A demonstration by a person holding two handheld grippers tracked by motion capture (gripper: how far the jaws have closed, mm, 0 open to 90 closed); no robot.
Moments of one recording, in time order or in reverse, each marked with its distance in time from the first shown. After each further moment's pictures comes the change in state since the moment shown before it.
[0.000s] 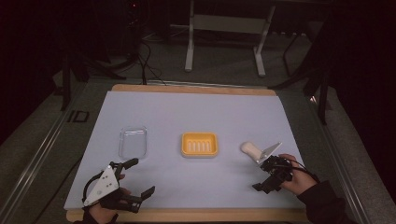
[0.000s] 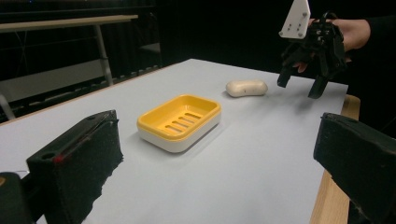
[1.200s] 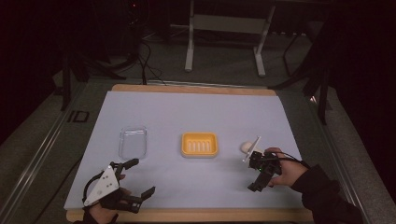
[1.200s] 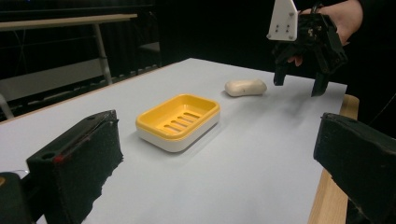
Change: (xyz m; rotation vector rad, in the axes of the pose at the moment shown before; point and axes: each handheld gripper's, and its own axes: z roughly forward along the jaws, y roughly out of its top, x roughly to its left) left arm -0.001 0.000 0.000 -0.001 -0.003 -0.007; right arm 0.012 0.047 0.000 0.232 0.037 -0.094
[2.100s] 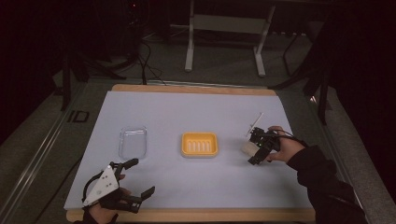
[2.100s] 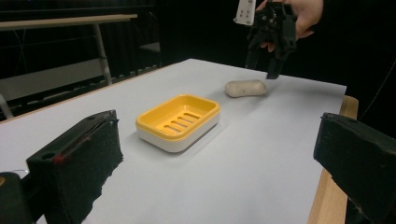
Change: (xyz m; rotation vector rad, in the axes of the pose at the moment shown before) left arm 0.000 0.000 0.000 -0.001 -0.002 -0.001; right arm -0.058 0.022 -0.022 -0.032 -0.122 0.118
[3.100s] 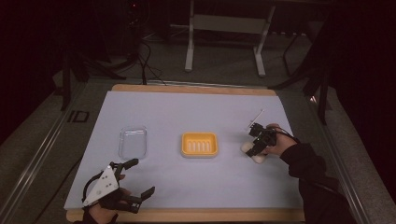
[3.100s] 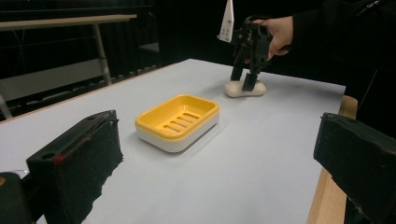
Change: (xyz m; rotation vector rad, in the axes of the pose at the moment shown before) left arm 0.000 0.000 0.000 0.000 -0.002 0.001; right arm -0.042 0.003 0.041 -0.053 0.035 0.082
